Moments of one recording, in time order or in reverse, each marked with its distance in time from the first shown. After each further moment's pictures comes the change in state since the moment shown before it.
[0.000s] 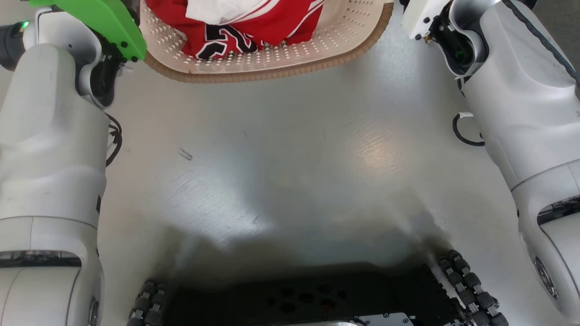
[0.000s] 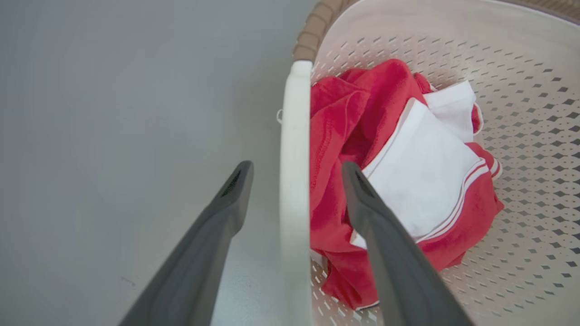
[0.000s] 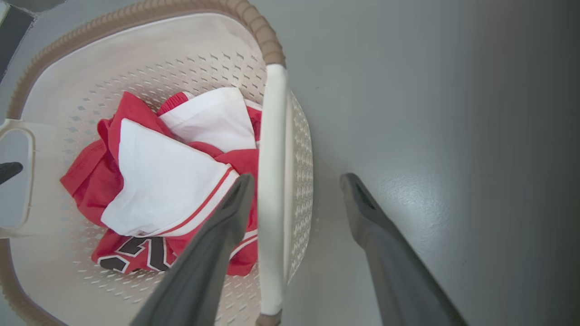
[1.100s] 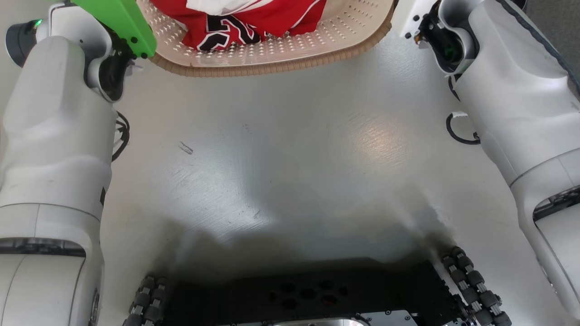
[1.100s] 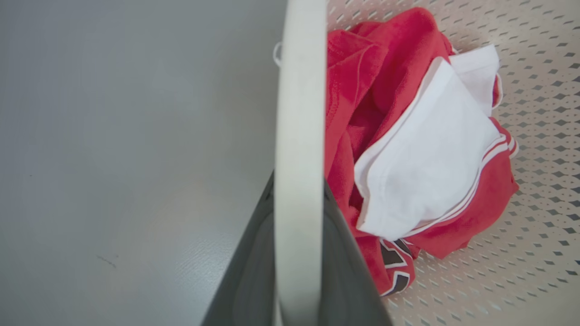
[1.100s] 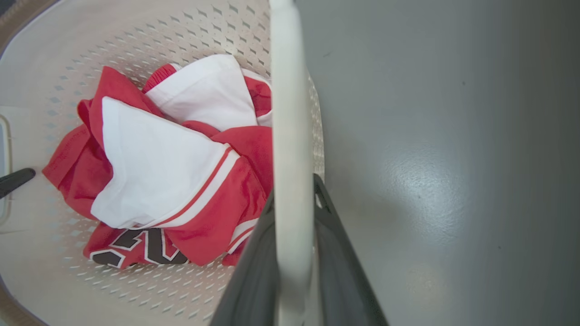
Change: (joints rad) left arm -0.066 -0.010 -0.075 0.114 -0.076 -0.007 0.016; right arm -0.056 0.001 0.147 0.083 0.158 -0.025 -0.016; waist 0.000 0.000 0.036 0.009
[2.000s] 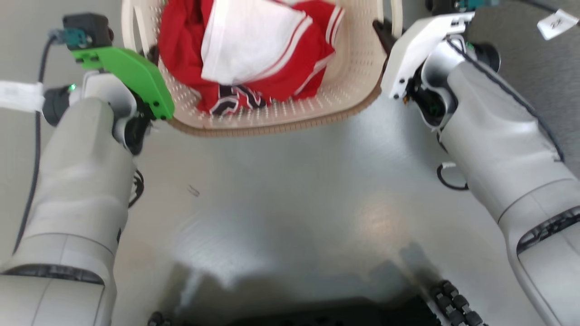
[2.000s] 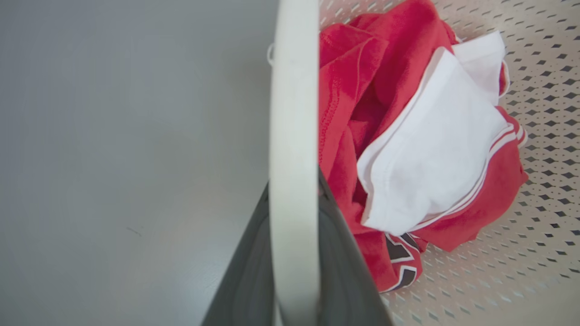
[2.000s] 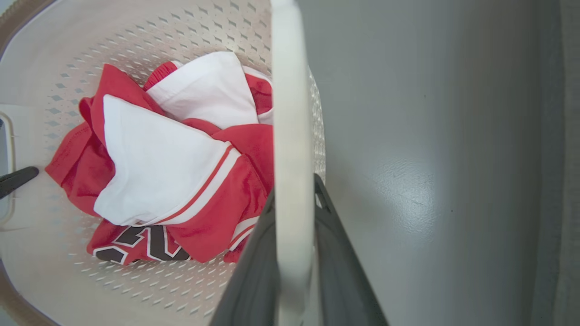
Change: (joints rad) left arm 0.112 -0.004 -0.094 0.105 -0.037 0.000 -0.045; right arm 0.116 0.009 0.120 0.078 0.104 0.017 -0.034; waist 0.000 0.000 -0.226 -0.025
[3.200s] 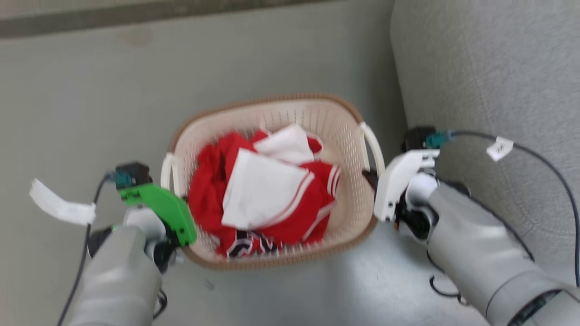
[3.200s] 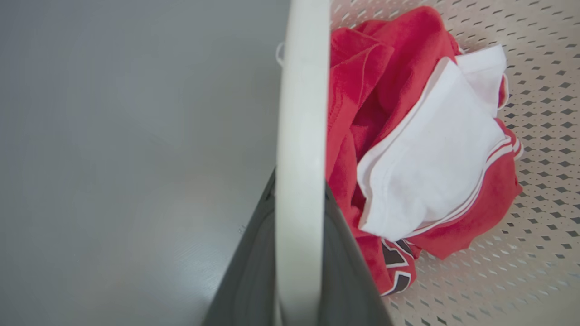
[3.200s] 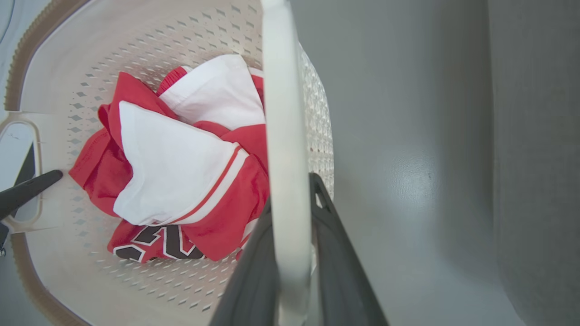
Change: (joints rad) left arm 0.341 -0.028 -0.048 0.097 -0.105 -0.002 0.028; right arm 0.348 0.015 0.126 0.019 0.170 0.016 0.068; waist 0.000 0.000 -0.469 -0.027
